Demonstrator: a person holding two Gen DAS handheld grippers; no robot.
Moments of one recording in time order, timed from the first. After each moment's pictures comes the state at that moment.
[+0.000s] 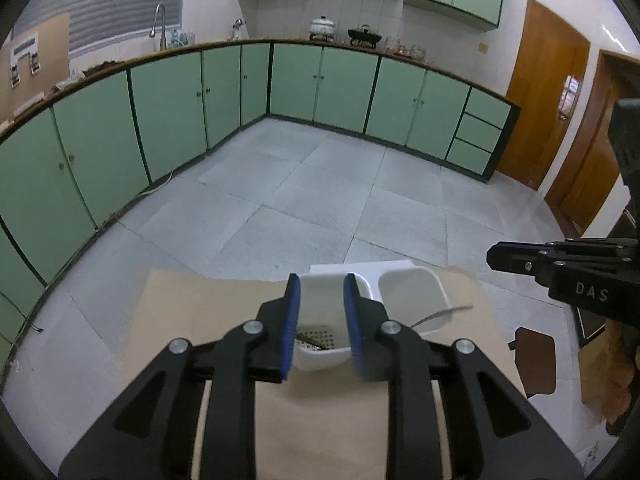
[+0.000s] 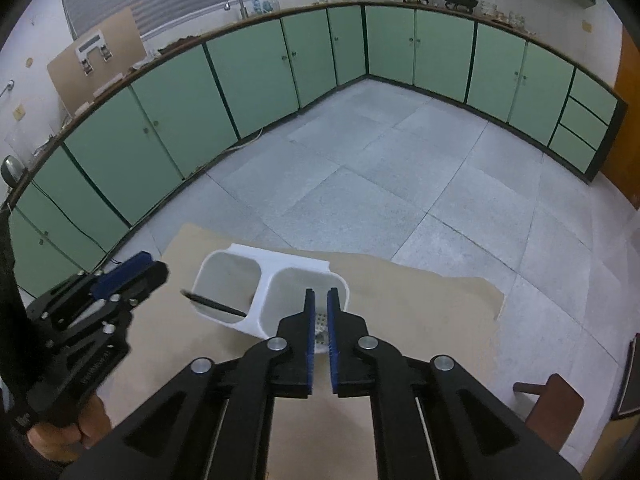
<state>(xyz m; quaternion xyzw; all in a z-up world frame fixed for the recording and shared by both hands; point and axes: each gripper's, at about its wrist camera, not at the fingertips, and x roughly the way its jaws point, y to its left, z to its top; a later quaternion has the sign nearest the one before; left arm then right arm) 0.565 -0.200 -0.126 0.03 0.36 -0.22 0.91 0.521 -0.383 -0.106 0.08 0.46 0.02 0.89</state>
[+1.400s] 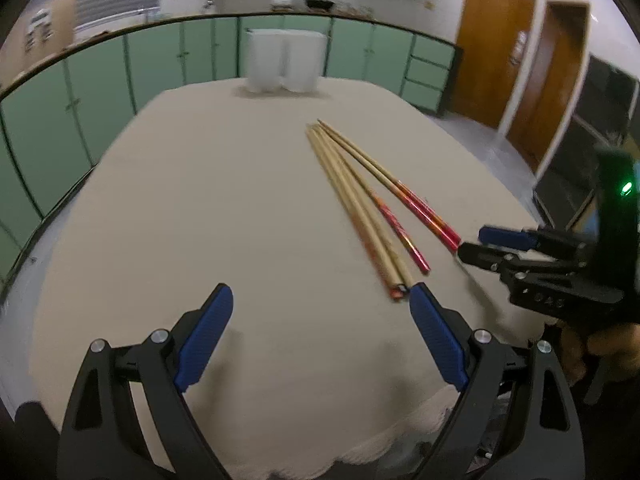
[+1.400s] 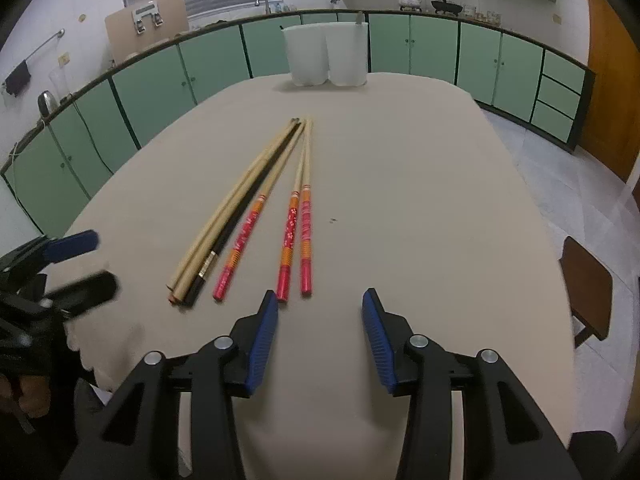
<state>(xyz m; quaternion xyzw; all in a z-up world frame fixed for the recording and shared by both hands) 0.175 -0.101 -0.305 0.07 0.39 -0.27 0.88 0.111 -0.287 -0.304 0.06 0.41 0.01 0.91</state>
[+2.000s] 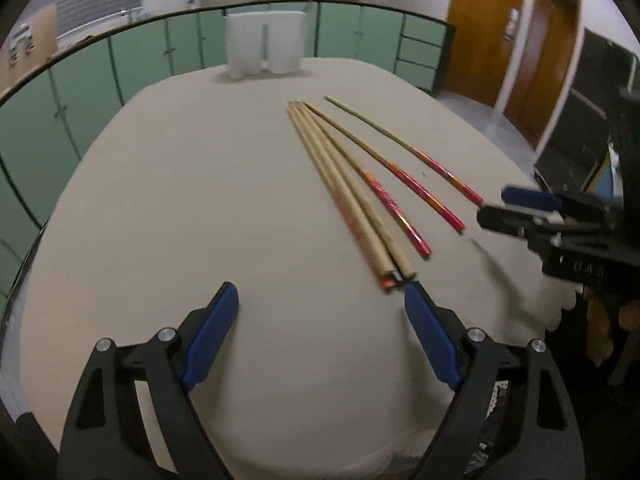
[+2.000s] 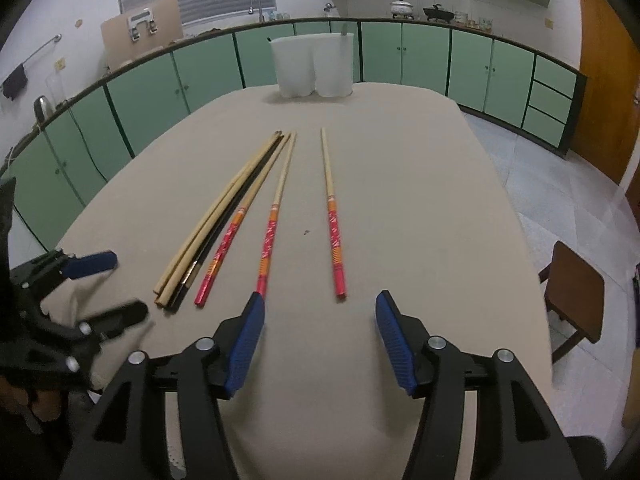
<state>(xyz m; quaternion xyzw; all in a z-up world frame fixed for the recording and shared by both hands) 0.178 -0.121 -0.322 0.11 0.40 -0.27 0.87 0.112 -0.301 -0.297 0.06 0.40 0.00 0.92</state>
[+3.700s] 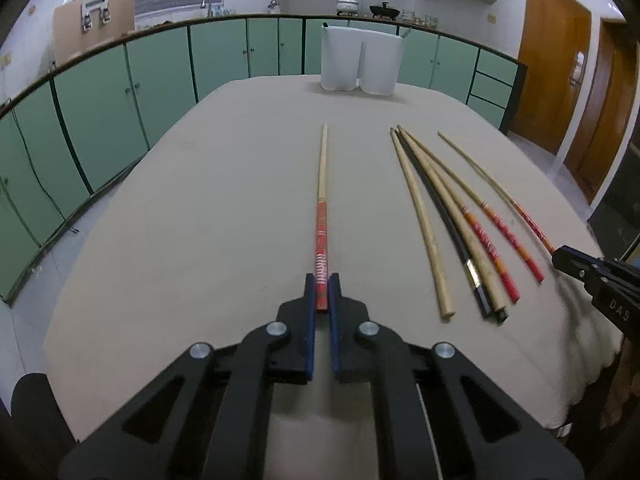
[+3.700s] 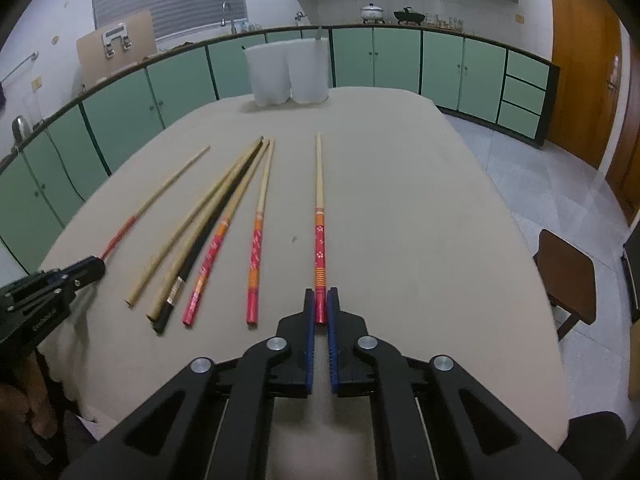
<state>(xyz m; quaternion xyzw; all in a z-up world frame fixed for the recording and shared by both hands) 0.194 -0.075 -0.308 0.04 0.39 -0.15 0.91 0.123 -0.295 -0.296 0.08 0.38 -0.05 0.92</state>
